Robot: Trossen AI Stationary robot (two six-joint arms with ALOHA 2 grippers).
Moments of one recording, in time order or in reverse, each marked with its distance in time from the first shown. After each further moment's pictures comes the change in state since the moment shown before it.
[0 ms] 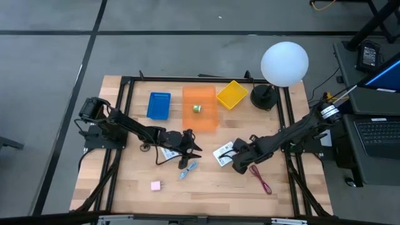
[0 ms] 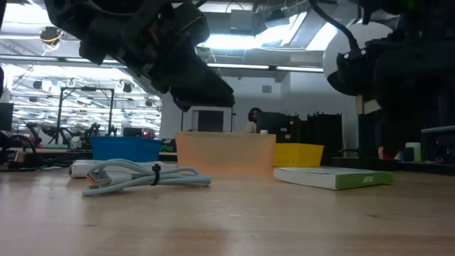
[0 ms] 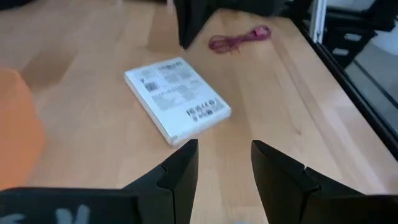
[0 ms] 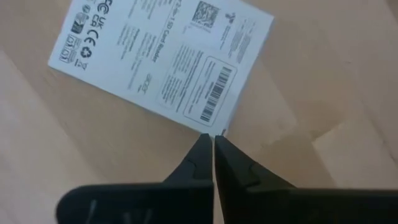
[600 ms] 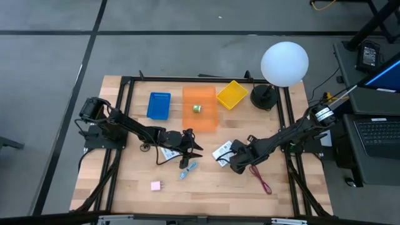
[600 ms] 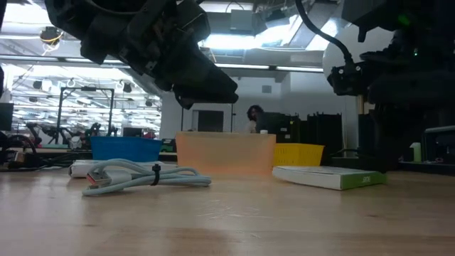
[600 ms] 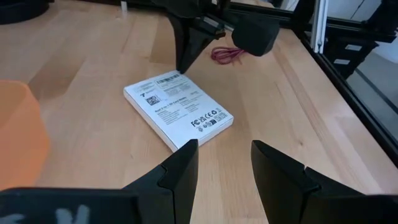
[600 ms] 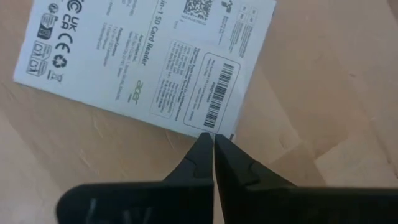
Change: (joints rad) left arm 0.000 0.004 0.000 0.029 -0.014 0.001; right arm -0.001 0.073 0.000 0.036 0.047 -0.022
